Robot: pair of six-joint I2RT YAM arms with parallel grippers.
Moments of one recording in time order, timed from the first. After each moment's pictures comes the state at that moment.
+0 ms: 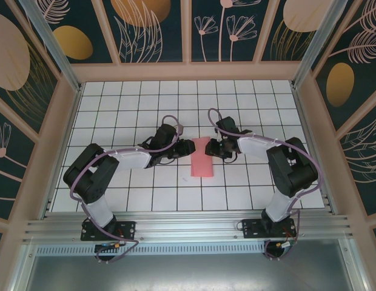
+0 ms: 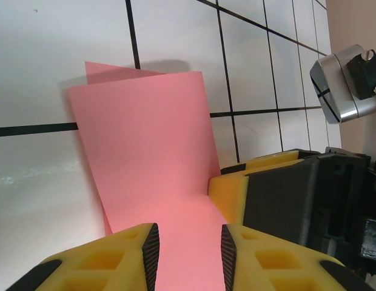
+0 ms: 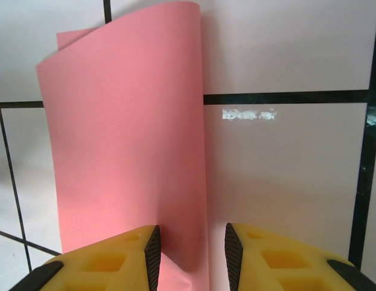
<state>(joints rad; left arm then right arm) -0.67 1.75 0.86 0.23 0.33 -0.87 0.49 1.73 0.95 -0.34 -0.26 0.57</state>
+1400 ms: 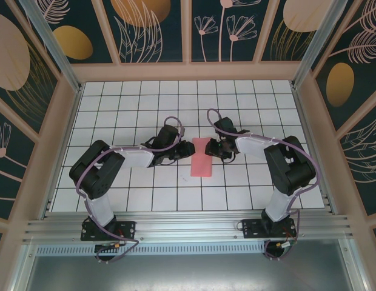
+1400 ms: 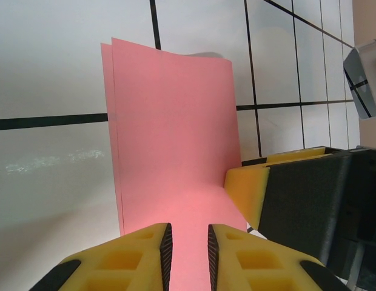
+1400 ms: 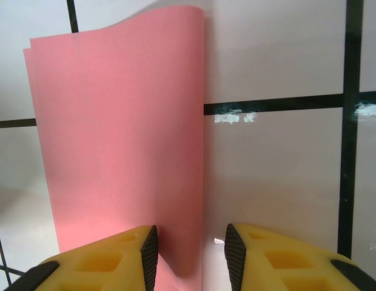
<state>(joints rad) -0.67 1.82 0.88 0.22 0.34 -0.87 0.51 1.75 0.96 -0.34 -0.19 0.62</state>
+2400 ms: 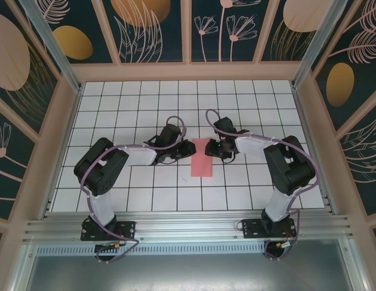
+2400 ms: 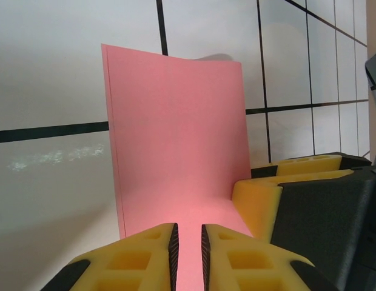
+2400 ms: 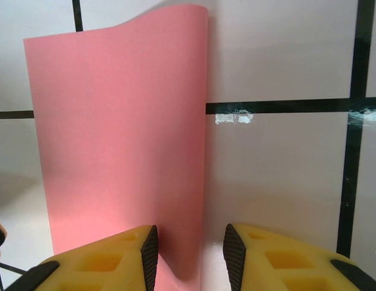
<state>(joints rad) -0.67 1.87 0.93 0.20 0.34 -0.87 0.51 1.76 0.96 -0.35 -0.19 0.58</state>
